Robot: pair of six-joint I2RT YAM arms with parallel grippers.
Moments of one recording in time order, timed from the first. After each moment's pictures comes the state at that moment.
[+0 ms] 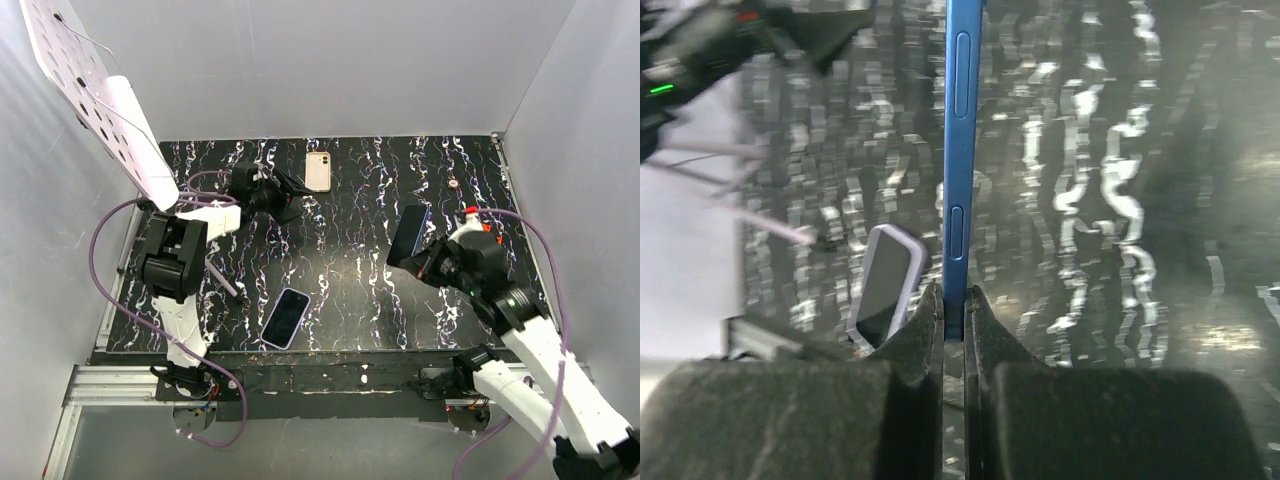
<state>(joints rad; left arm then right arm) -0.26 1.98 1.24 0.14 0.52 -1.16 0.48 0.61 0.72 -0.59 -0.11 0.82</state>
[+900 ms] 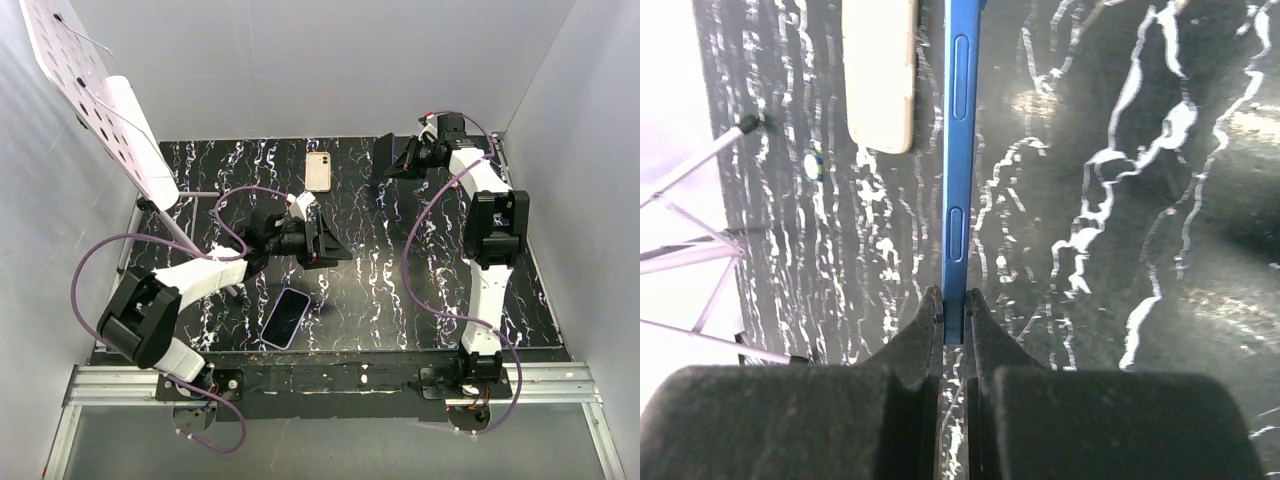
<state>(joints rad) -0.60 1.52 0.84 0.26 0.70 -0.97 0.07 2.21 1.89 -0.51 -0.70 0.44</state>
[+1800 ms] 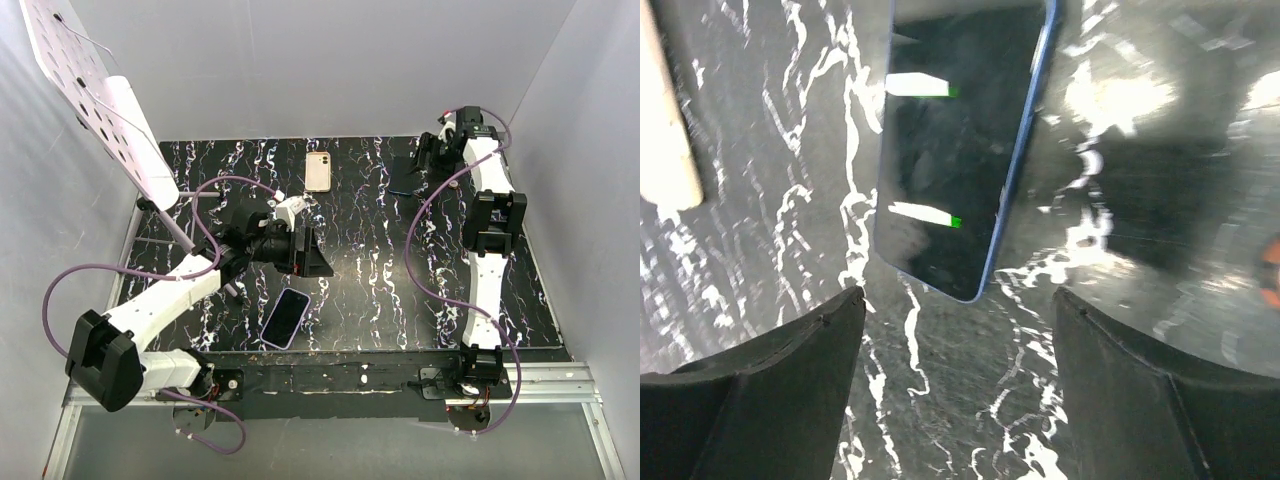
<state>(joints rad) -0.60 1.24 0.89 -0.27 0.62 -0.51 -0.03 2.55 2.40 -0.92 -0.54 0.18</state>
